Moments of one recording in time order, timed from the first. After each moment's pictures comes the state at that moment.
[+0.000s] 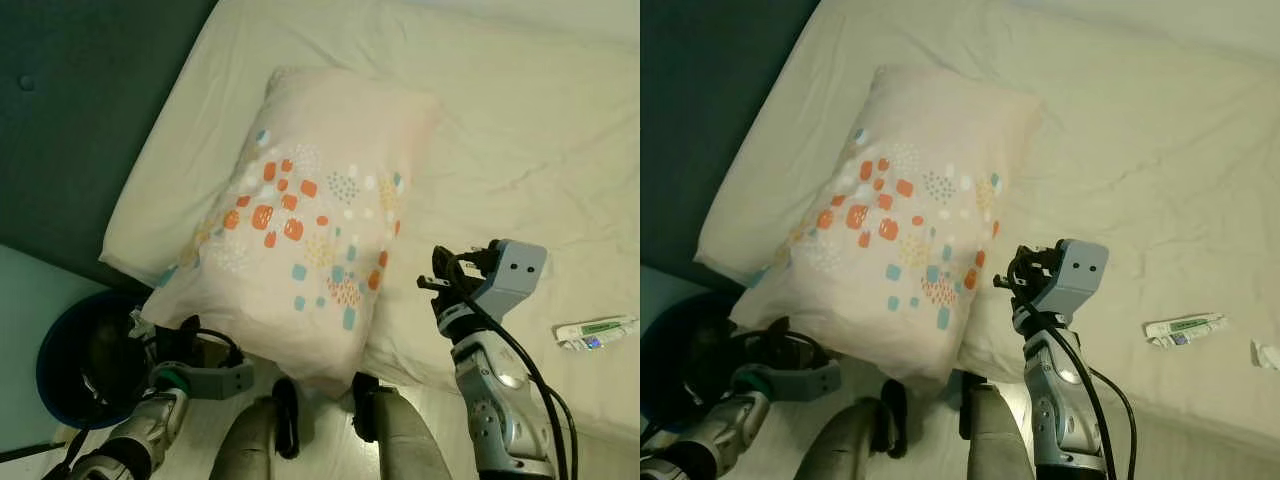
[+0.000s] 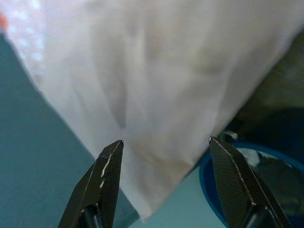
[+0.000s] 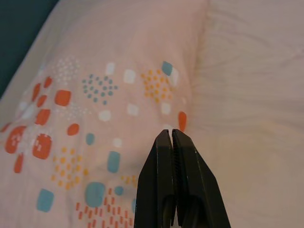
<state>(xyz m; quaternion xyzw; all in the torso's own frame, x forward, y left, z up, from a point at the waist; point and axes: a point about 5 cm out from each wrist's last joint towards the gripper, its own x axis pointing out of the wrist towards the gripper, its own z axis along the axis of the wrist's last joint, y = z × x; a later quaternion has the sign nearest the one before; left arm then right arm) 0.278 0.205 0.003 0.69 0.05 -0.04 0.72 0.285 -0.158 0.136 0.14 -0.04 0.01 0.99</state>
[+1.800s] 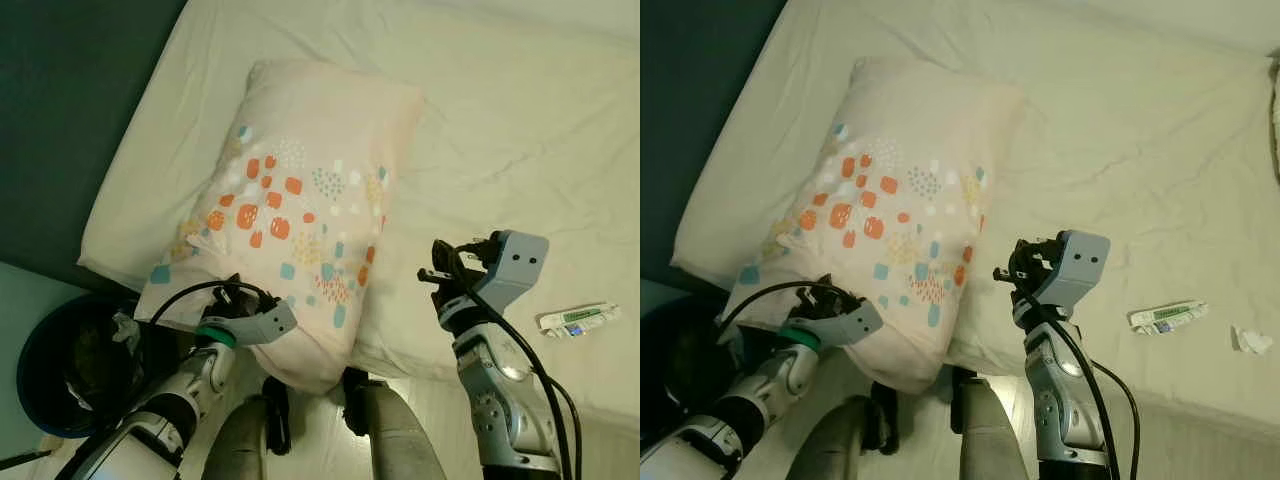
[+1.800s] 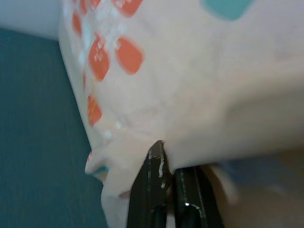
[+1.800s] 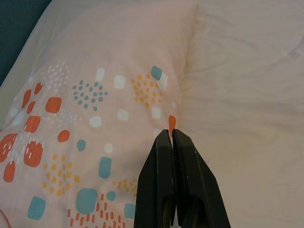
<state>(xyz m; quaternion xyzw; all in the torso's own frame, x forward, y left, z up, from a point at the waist) 0.324 0.149 0.047 0.54 -0.03 0.01 0.84 0.288 -0.157 0.145 0.15 -0.04 0.02 0.99</state>
